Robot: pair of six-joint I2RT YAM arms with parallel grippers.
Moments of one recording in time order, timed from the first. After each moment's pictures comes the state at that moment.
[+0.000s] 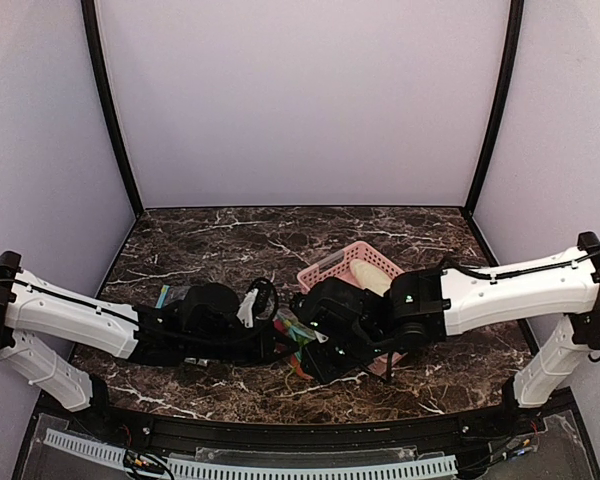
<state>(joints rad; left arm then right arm) -1.15 1.39 0.66 0.21 0.07 -1.08 1.37 1.60 1.24 -0.68 0.14 0.69</state>
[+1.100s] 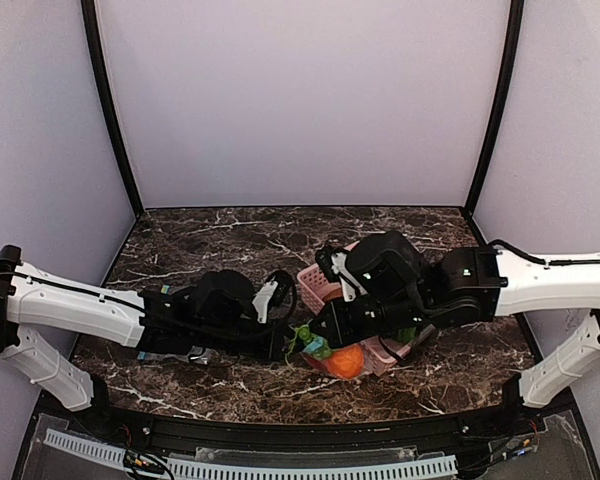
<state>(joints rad) -1.16 1.43 0.80 0.04 0.11 -0.83 1.29 1.39 1.18 -0.53 0.12 0.76</state>
